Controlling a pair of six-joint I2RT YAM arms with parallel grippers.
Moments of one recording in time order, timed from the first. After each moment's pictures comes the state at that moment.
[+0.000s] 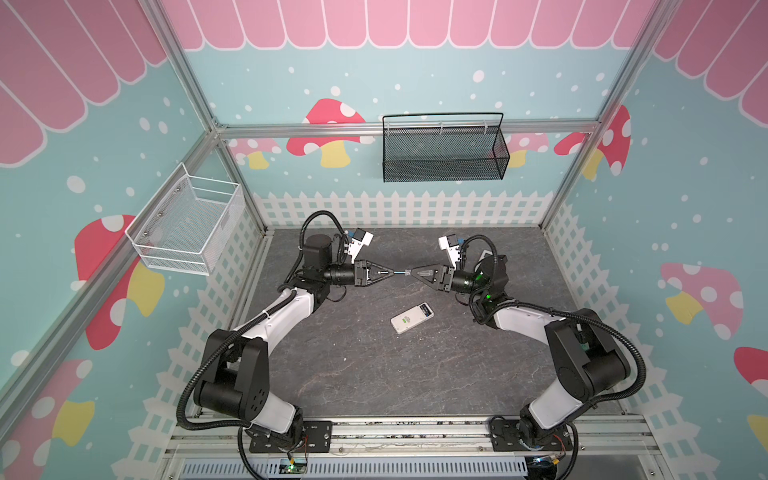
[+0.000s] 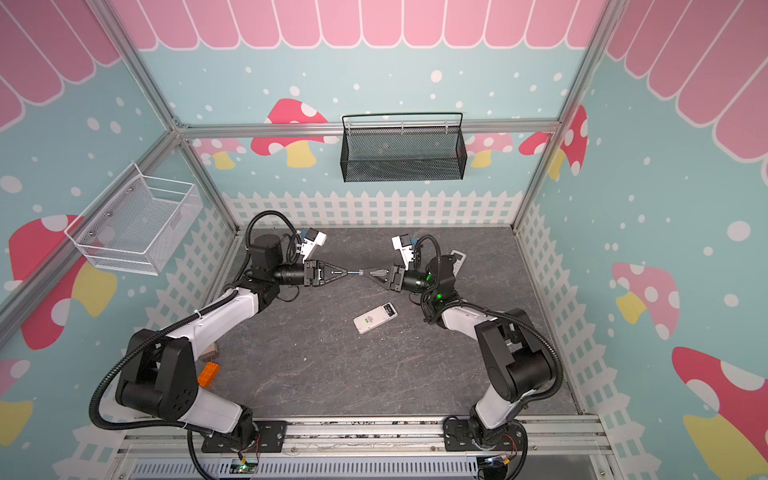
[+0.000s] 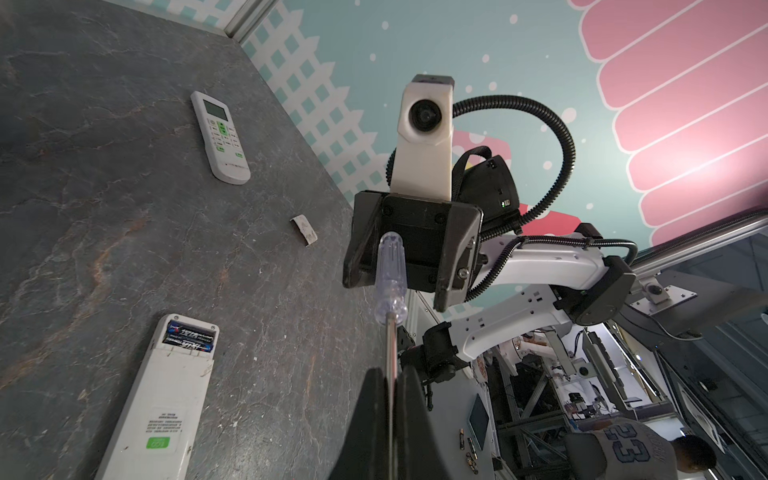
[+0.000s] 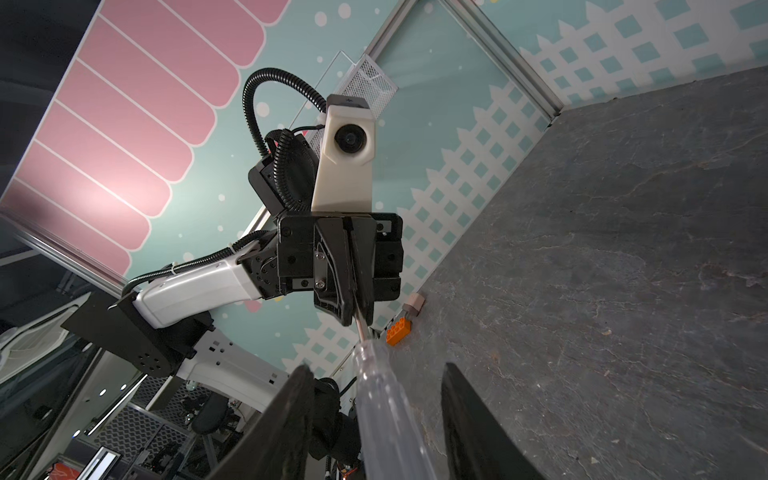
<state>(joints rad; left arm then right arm) -0.25 1.53 1.01 0.22 1.22 -0.67 0.40 1.65 0.83 1.00 -0.97 1.03</state>
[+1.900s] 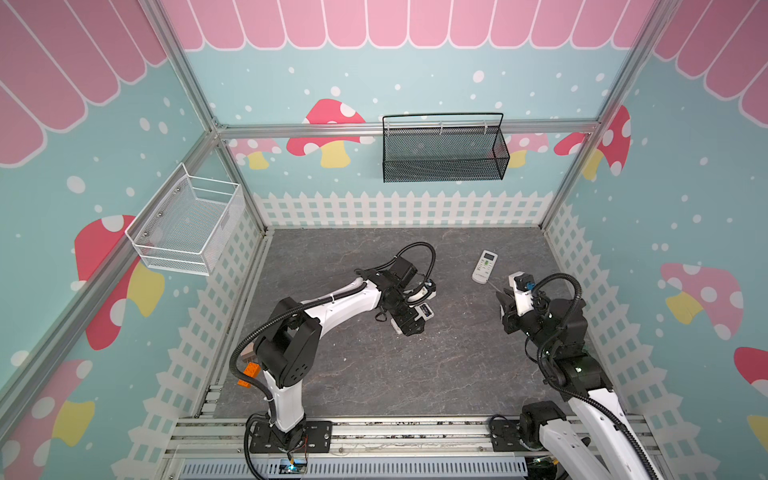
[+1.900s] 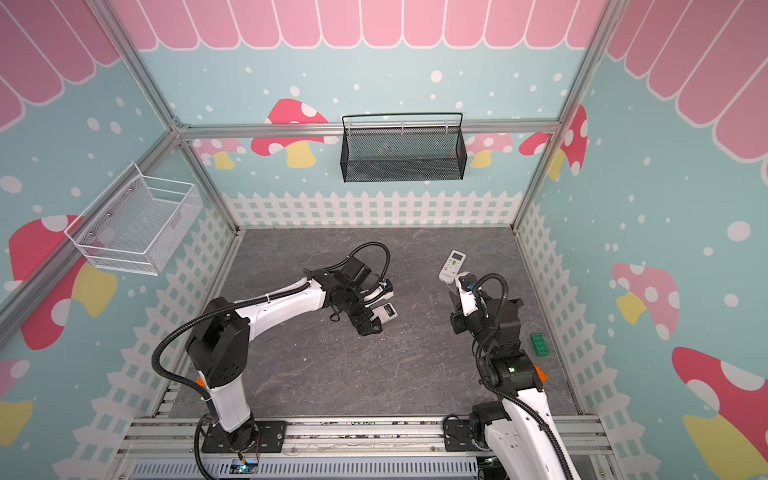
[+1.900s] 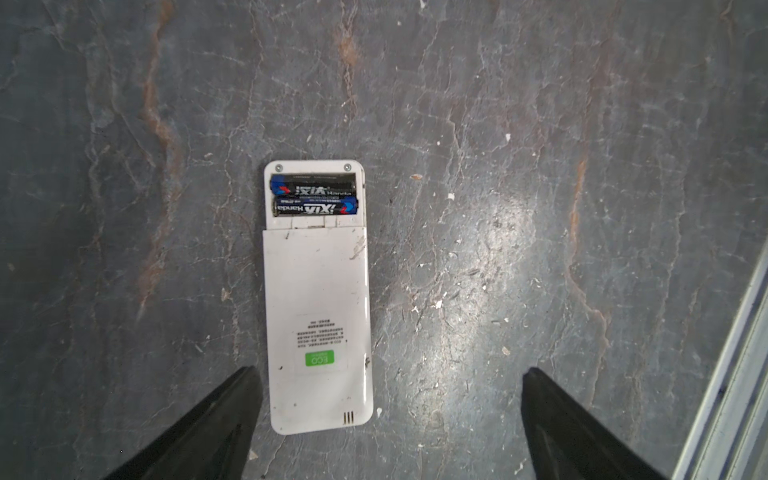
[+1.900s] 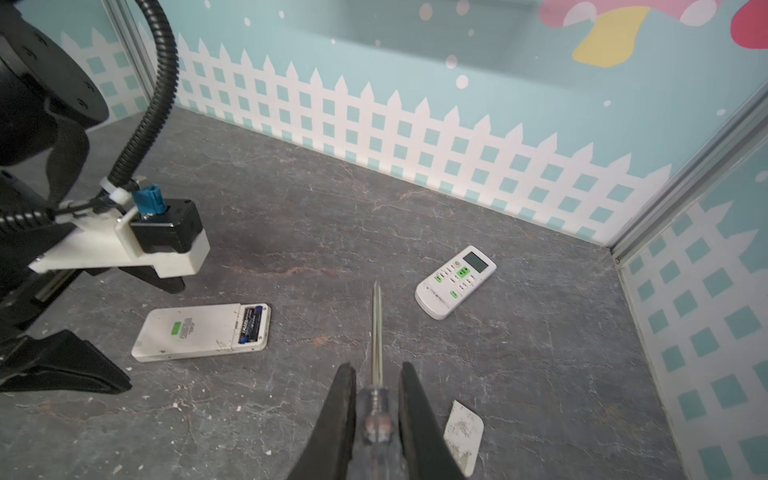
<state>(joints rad) -0.70 1.88 1.41 -0.72 0.28 0.31 0.16 0.61 0.57 -0.27 -0.14 -0.19</state>
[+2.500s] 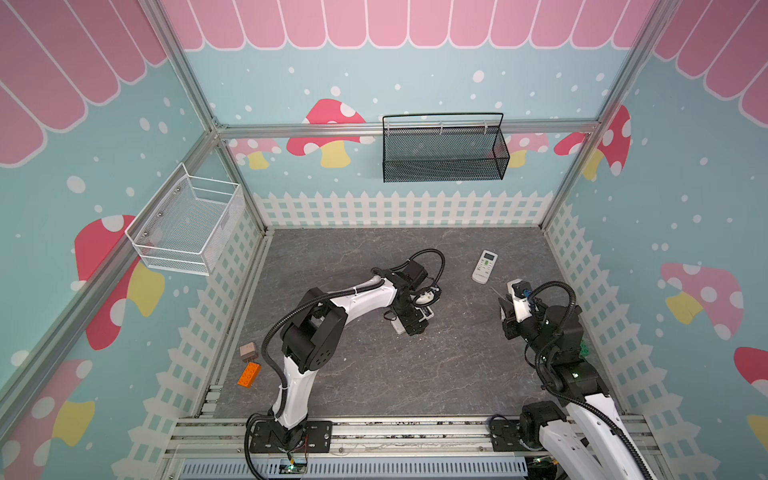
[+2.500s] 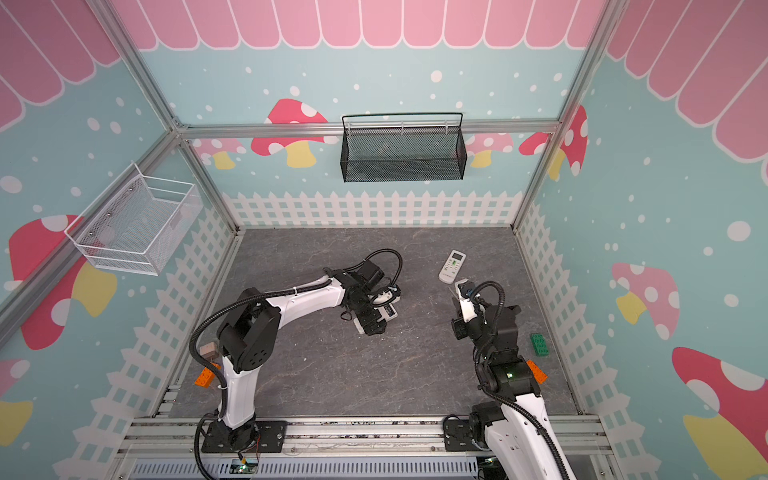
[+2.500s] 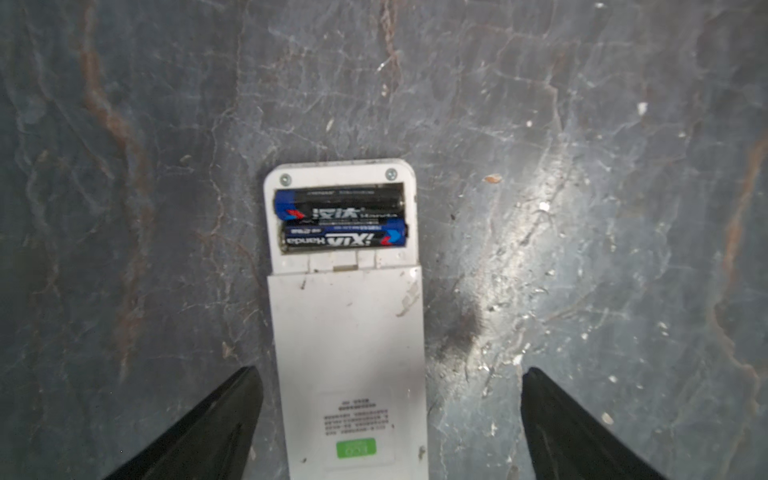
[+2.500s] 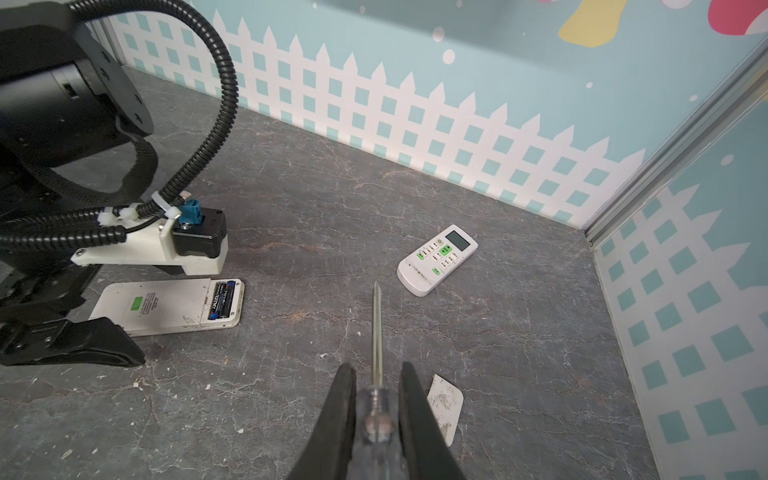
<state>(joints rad) -0.71 2.07 1.54 -0.74 0.16 0.34 0.16 0.58 0.52 -0.26 -0.10 -0.22</state>
